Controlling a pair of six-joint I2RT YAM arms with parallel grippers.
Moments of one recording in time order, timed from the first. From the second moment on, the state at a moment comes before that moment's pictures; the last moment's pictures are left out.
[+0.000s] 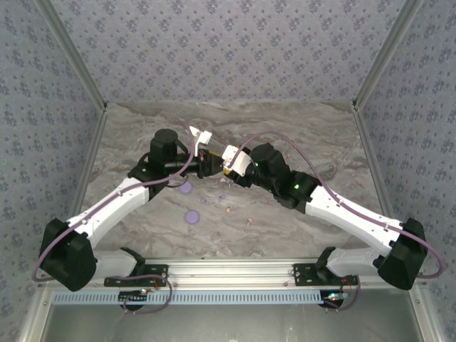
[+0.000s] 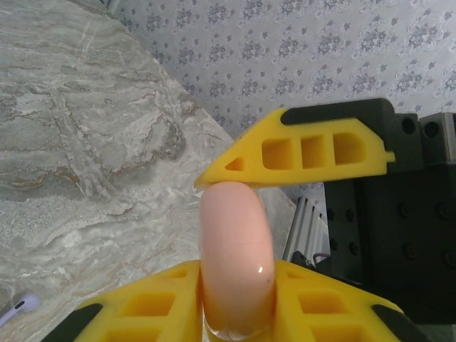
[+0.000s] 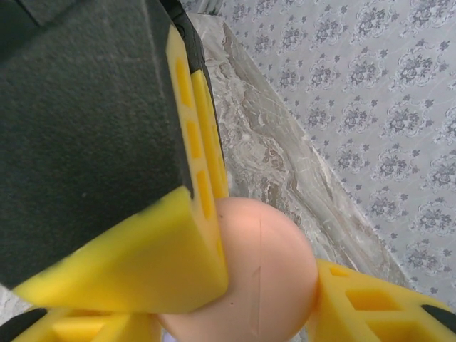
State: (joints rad) left arm -0.55 1.27 0.92 0.05 0.78 -0.50; right arm 0.88 1.23 1.05 -0.25 0.14 -0.47
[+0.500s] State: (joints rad) left arm -0.56 1.21 0.78 0.31 0.66 -0.49; right arm 0.64 1.01 1.01 -0.34 -0.24 -0.28
